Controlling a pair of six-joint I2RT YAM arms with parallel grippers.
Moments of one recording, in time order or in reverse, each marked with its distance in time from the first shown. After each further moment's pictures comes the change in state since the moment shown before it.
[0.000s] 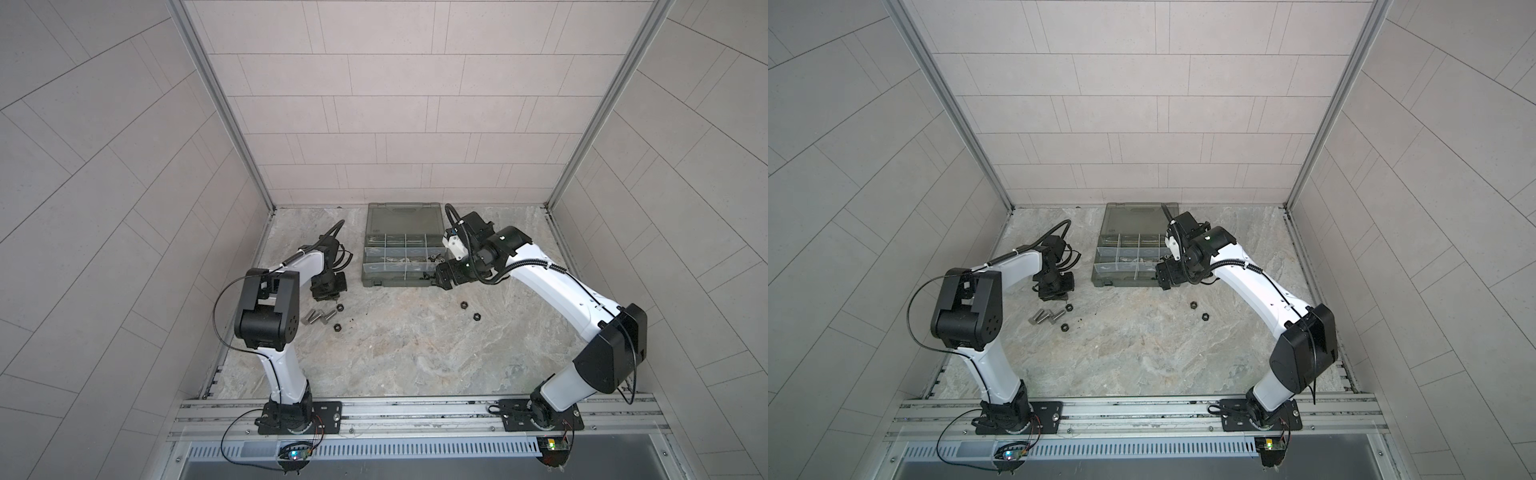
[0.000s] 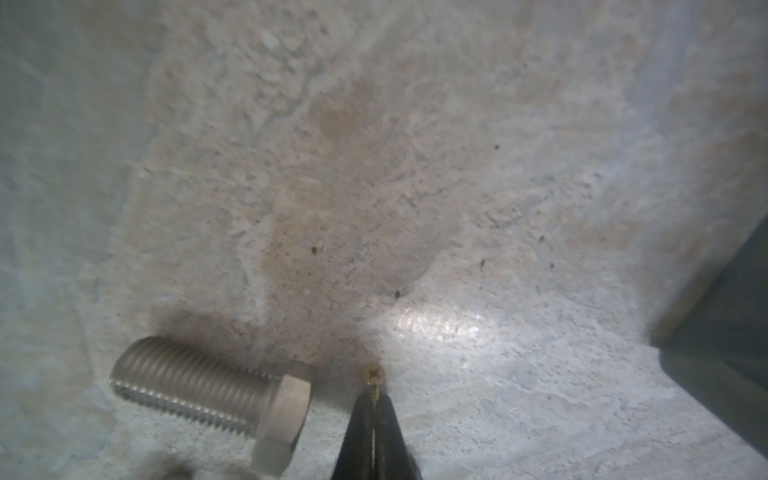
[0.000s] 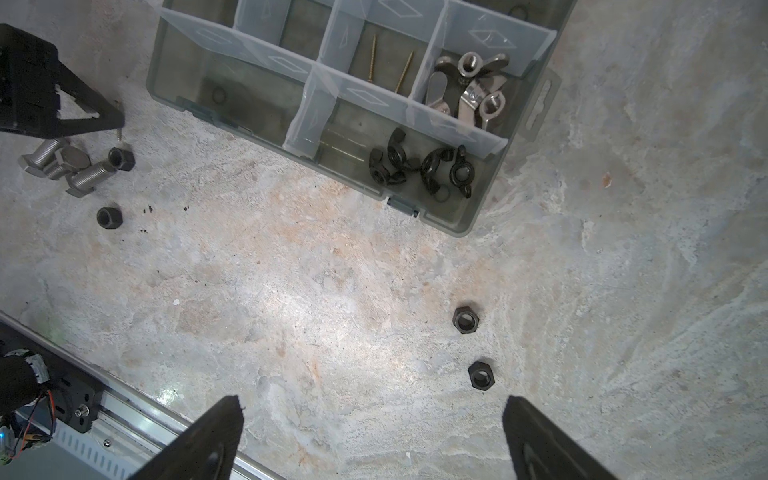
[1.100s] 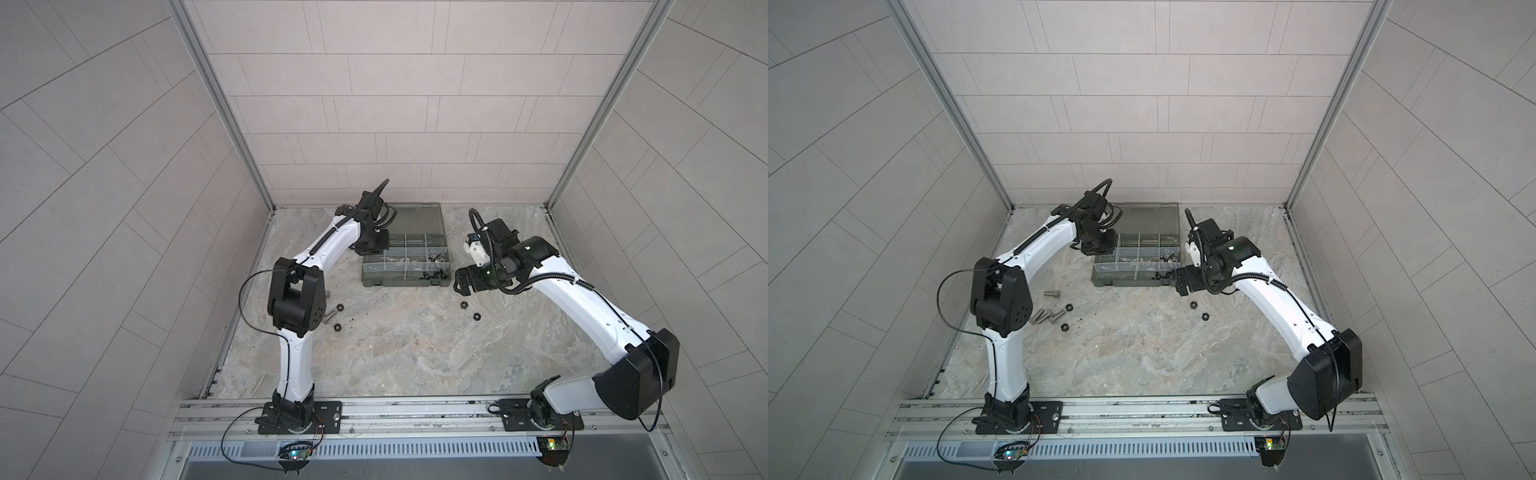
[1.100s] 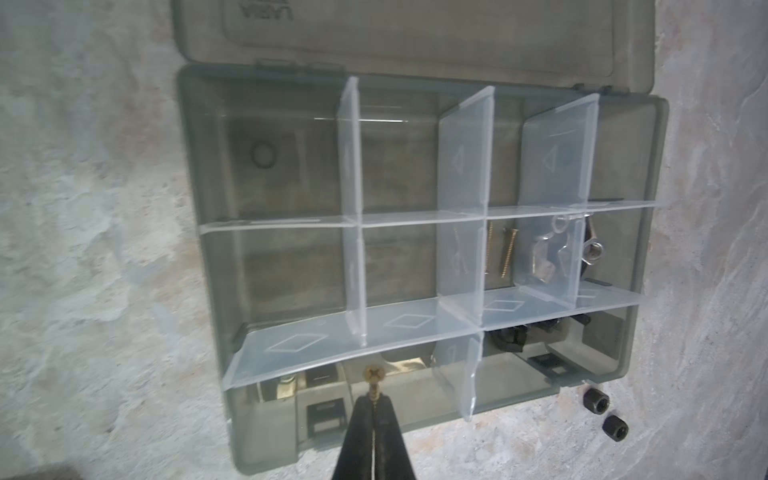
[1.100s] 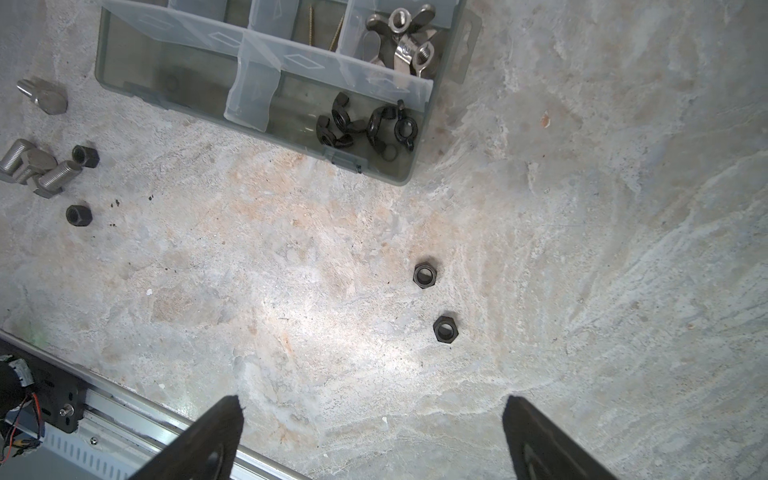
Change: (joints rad) left arm -0.270 0.220 0.684 -0.167 0.110 -0.047; right arm -0.089 -0.167 -0.150 -0.005 0.001 -0.003
